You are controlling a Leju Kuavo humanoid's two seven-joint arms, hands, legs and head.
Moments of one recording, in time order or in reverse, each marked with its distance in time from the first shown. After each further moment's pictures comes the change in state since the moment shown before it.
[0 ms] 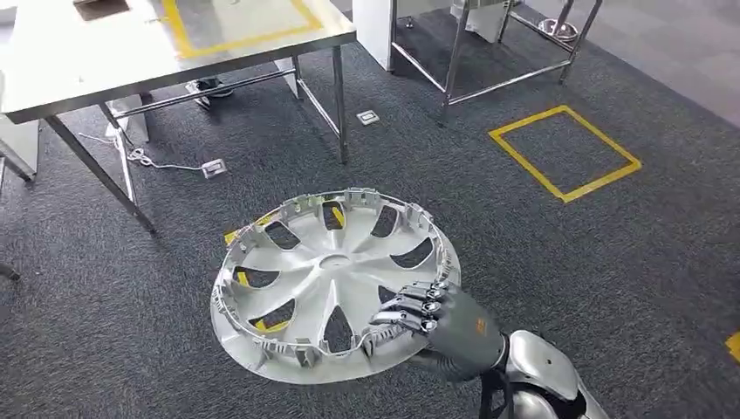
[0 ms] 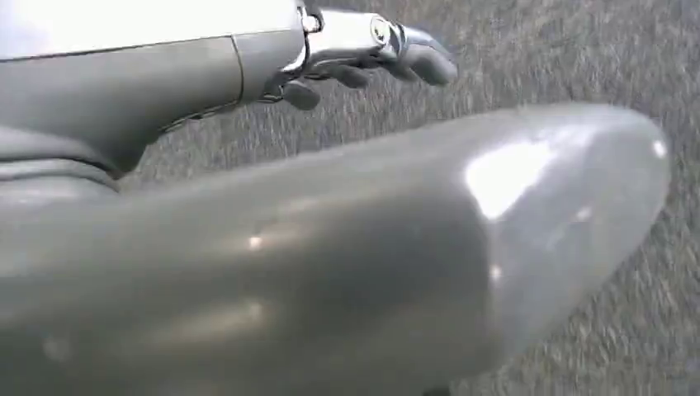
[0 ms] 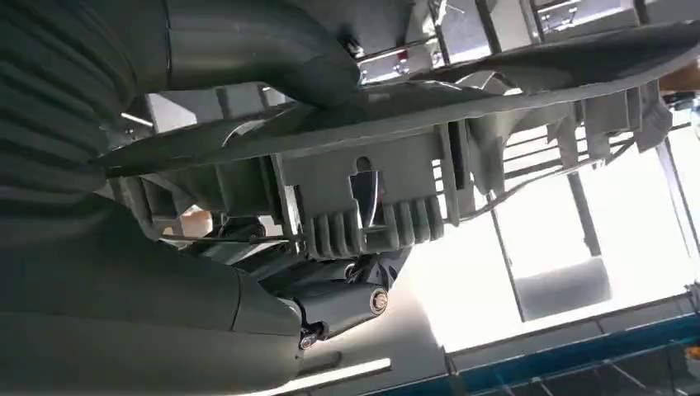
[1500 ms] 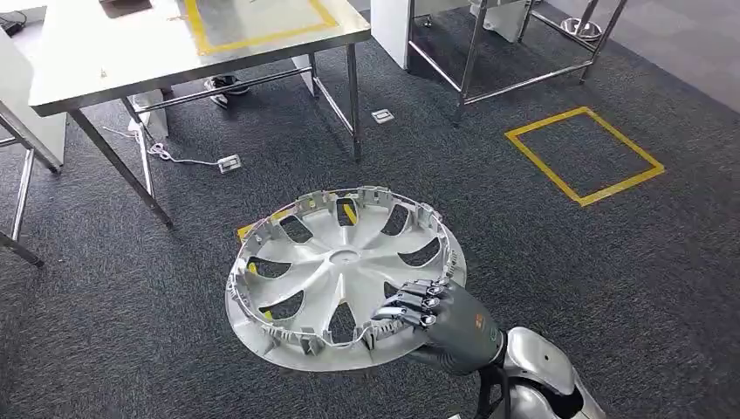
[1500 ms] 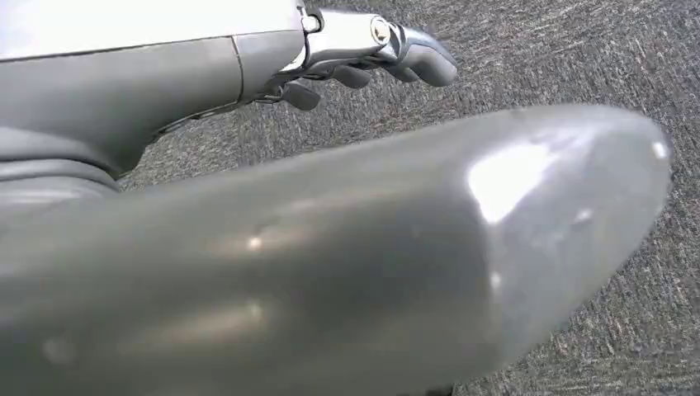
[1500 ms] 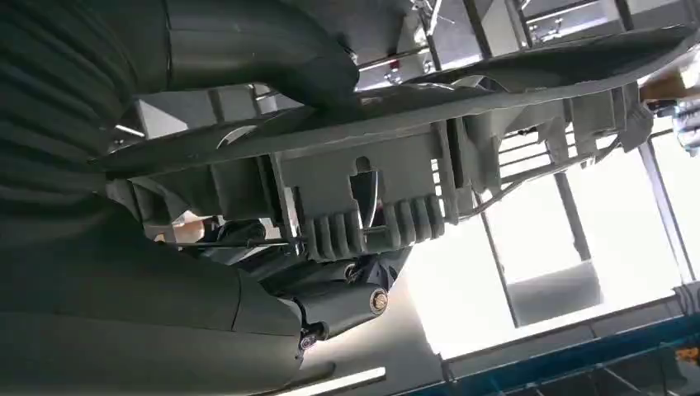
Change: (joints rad) left arm -0.002 -0.004 0.000 0.000 0.016 -0.012 0.002; right arm -0.005 0.033 -0.025 0.046 0.018 0.010 -0.027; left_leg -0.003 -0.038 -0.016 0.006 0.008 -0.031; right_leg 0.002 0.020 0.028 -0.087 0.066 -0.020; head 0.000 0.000
